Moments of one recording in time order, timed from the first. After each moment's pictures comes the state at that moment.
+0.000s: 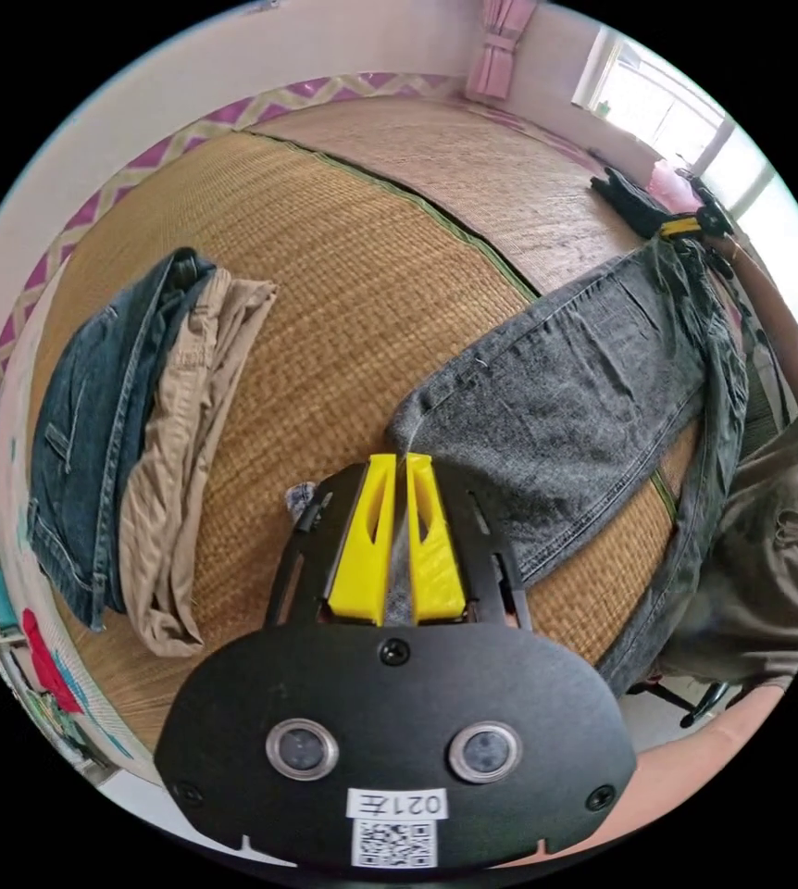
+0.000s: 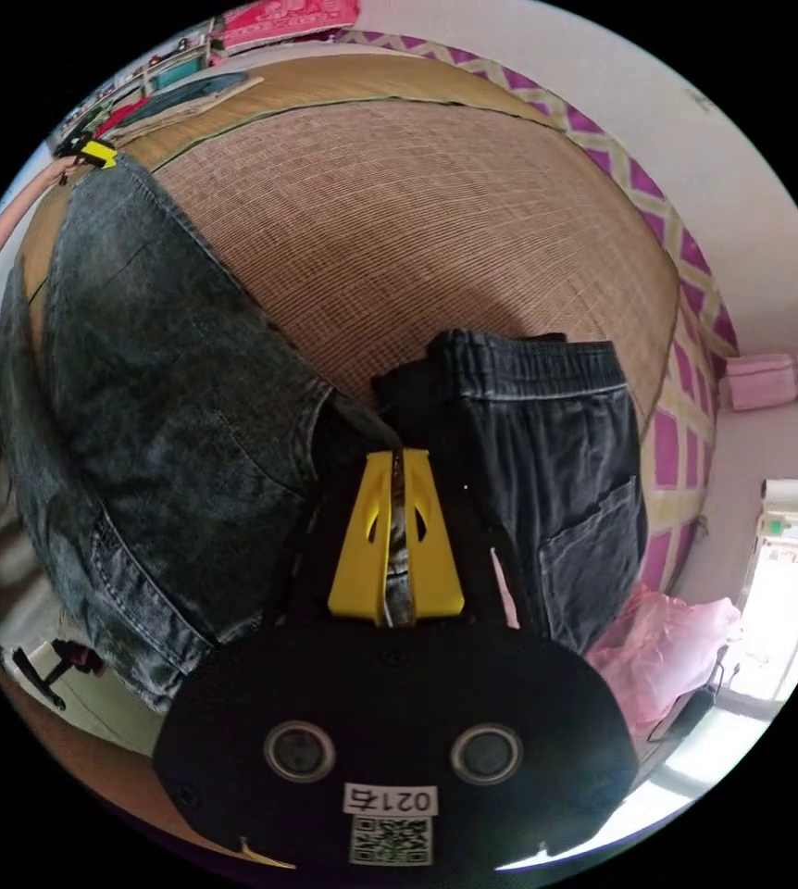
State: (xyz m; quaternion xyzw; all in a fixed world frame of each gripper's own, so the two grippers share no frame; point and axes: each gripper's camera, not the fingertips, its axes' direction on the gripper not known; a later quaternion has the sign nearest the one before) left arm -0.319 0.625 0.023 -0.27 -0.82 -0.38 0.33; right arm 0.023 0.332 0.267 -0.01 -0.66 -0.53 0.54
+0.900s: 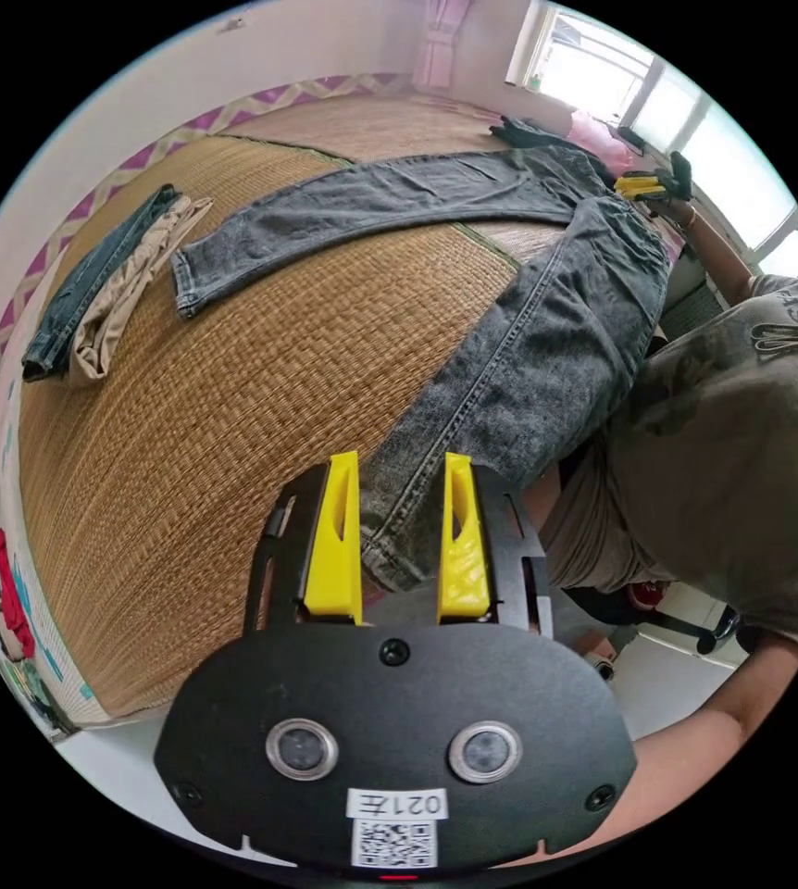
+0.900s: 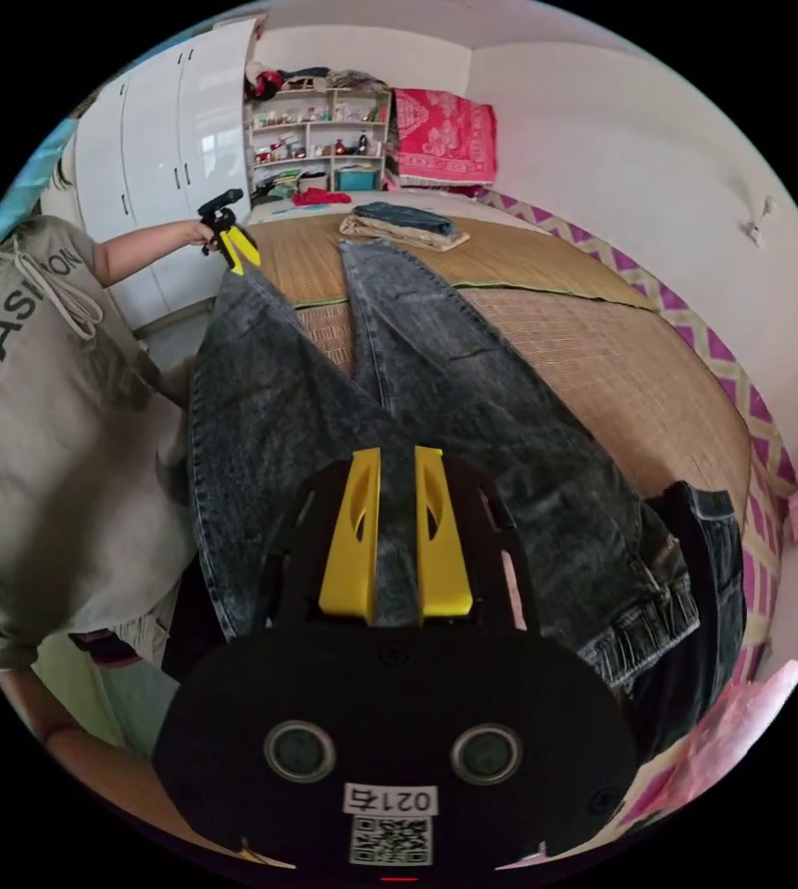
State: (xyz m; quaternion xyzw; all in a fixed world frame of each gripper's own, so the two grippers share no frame) left arm -0.278 0.758 0.274 -0.29 -0.80 -0.38 0.36; right arm 0.237 0.435 0.167 0.14 -0.83 -0.42 0.33
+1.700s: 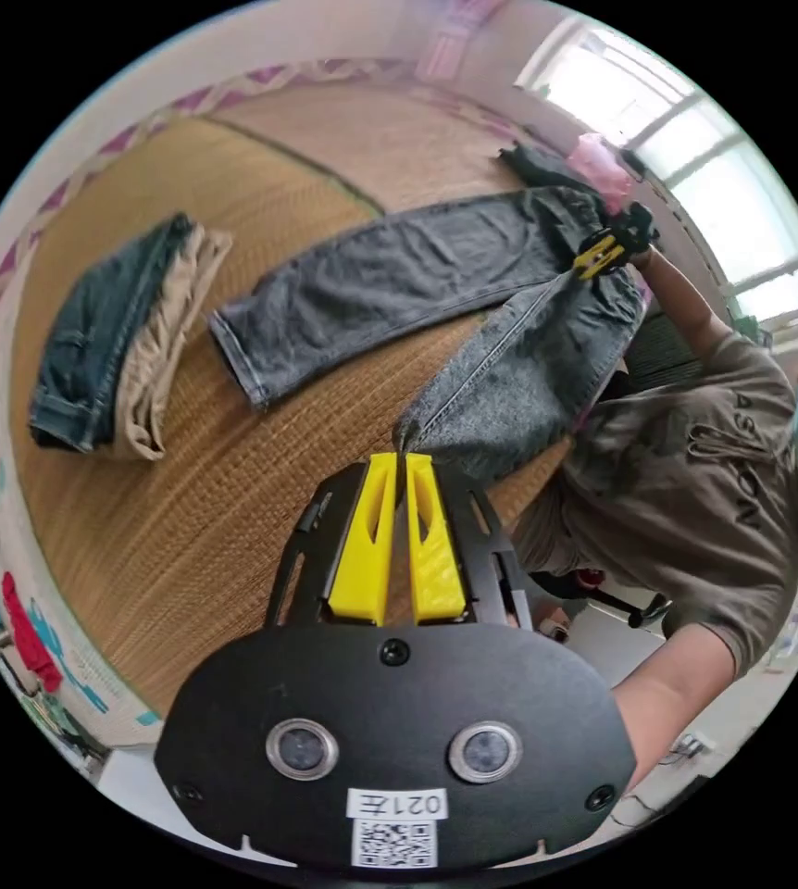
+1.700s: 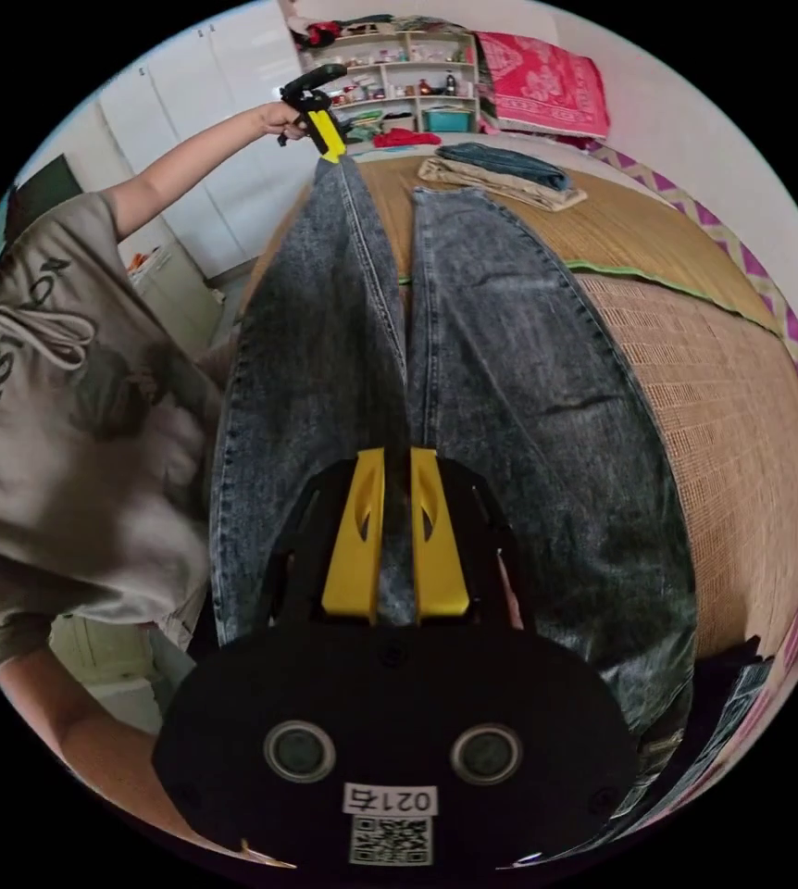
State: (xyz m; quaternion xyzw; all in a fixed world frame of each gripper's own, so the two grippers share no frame) left arm -0.290 0.563 0.155 -0.27 -0.75 -0.45 0.41; right arm 0.120 0.429 0.037 0.10 -0.82 -0.53 0.22
